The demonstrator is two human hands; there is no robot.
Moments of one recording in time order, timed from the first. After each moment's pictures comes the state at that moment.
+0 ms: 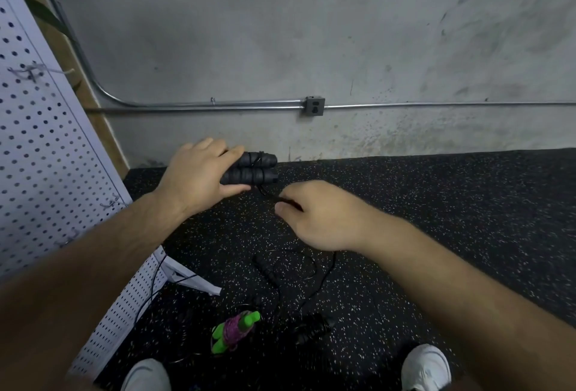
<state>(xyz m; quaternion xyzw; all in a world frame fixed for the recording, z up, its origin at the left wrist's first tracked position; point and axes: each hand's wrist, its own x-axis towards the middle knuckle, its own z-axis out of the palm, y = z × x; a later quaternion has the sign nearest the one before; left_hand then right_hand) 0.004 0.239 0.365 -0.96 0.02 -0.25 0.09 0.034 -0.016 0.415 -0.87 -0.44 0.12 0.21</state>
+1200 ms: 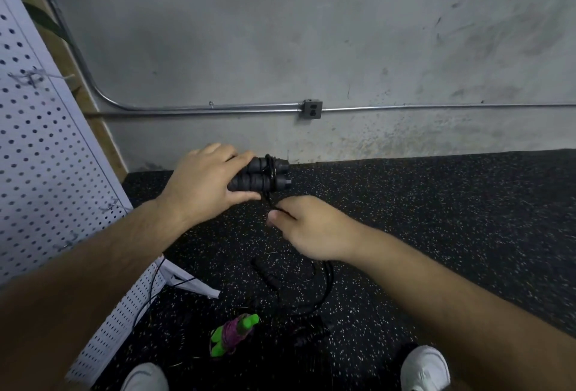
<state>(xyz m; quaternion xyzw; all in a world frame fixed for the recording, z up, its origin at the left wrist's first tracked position) -0.007 0.216 0.377 -0.96 0.04 -0.25 0.08 0.032 -0.012 0.391 -0.85 -0.41 0.19 0.28</state>
